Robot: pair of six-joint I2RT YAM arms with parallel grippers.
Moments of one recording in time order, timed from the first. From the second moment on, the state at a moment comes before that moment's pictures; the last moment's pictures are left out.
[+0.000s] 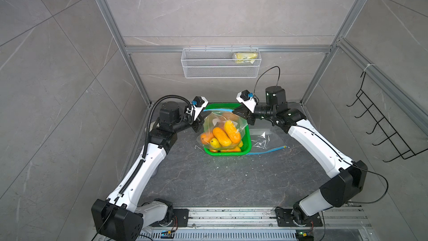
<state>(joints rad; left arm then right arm) -0.32 1.21 1.20 -0.23 0.57 0.32 0.43 1.56 1.56 -0.44 -0.64 -0.45</state>
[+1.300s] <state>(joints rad) -0.22 1.40 1.56 -0.17 -0.07 0.18 0.31 1.37 1.34 -0.15 -0.54 0.10</state>
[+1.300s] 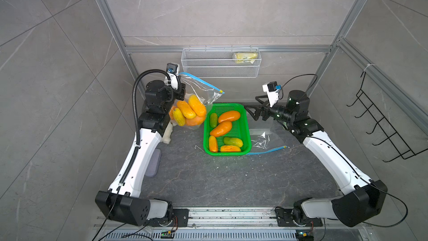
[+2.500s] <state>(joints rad) -0.23 1.59 1.74 -0.18 -0.24 -0.11 0.31 1.16 0.79 -0.39 -0.08 0.55</state>
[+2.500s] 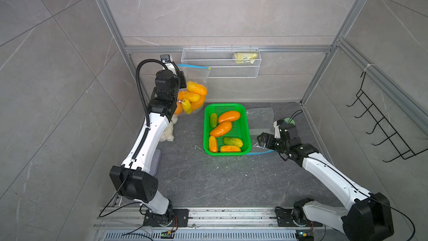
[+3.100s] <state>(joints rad) -0.23 1.61 1.36 -0.02 -0.26 -0.28 0.29 1.25 0.57 -0.09 -0.15 0.78</state>
